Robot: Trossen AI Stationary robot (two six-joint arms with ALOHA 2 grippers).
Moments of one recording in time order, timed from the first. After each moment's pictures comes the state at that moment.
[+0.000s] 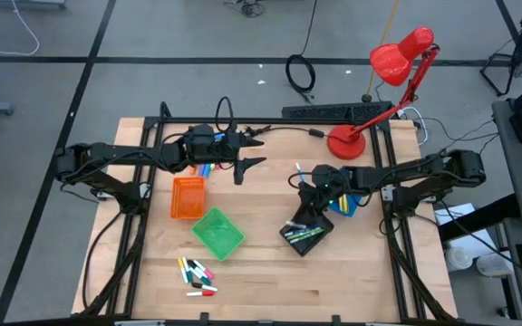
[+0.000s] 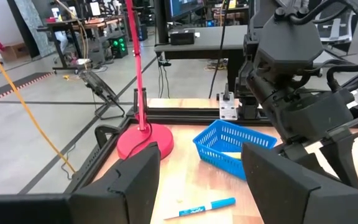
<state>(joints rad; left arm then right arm) 0.27 1.39 0.87 0.40 0.13 0.10 -0.06 1.36 0.65 0.08 -0.55 0.12</state>
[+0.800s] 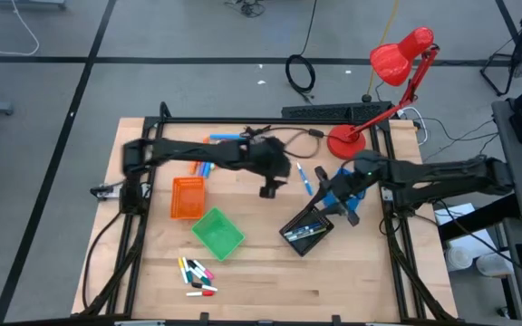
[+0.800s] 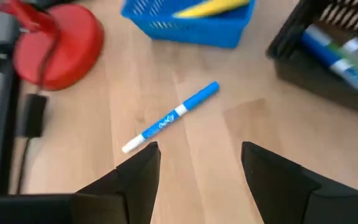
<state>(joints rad) 0.19 1.99 1.54 -0.35 0.09 0.47 -0.06 0.95 0.64 0.12 -0.60 -0.01</state>
